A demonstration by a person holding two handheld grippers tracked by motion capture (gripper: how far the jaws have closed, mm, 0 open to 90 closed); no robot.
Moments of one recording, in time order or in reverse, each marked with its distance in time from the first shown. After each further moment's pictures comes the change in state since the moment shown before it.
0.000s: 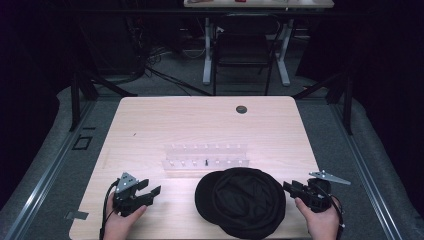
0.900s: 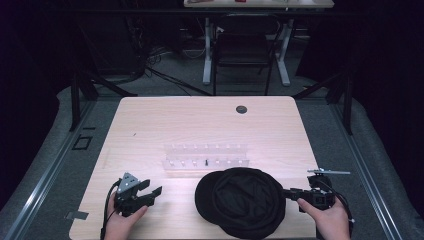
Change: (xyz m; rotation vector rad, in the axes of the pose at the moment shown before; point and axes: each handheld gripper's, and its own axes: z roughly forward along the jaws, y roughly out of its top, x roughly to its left) left arm -0.002 0.000 0.002 0.005 -0.005 0.012; right arm 0.010 0.018 -0.016 0.269 0.084 0.070
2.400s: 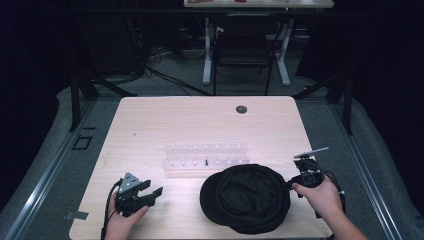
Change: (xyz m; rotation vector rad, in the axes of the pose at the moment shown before) left arm 0.000 -0.001 0.003 0.010 -0.004 0.003; right arm -0.003 0.052 0.031 0.287 -0.113 -0.011
